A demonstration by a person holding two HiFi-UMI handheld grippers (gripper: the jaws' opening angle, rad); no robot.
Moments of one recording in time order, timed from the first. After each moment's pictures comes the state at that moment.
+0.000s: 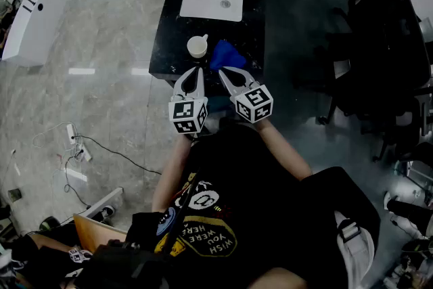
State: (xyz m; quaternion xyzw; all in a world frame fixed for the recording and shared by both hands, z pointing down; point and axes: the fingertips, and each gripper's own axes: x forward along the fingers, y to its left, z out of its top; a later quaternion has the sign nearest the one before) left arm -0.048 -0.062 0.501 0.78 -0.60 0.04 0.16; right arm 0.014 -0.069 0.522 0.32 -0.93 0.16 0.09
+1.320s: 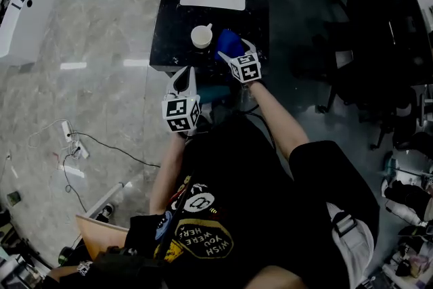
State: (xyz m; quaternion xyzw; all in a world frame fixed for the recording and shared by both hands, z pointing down) left arm -0.101 -0.051 0.547 0.78 -0.60 0.07 0.20; right arm 0.026 -0.173 0.679 0.41 -0.85 0.16 0.27
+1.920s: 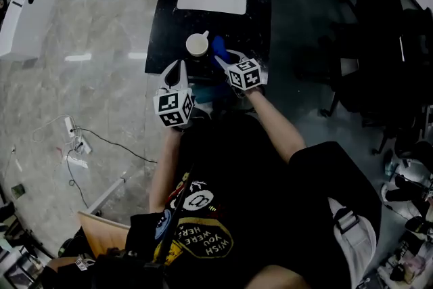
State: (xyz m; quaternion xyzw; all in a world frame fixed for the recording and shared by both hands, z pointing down) left arm -0.115 -0.117 0.552 0.75 -0.63 0.08 0.20; right arm 0.000 -0.176 0.681 0.32 -0.89 0.25 0.21
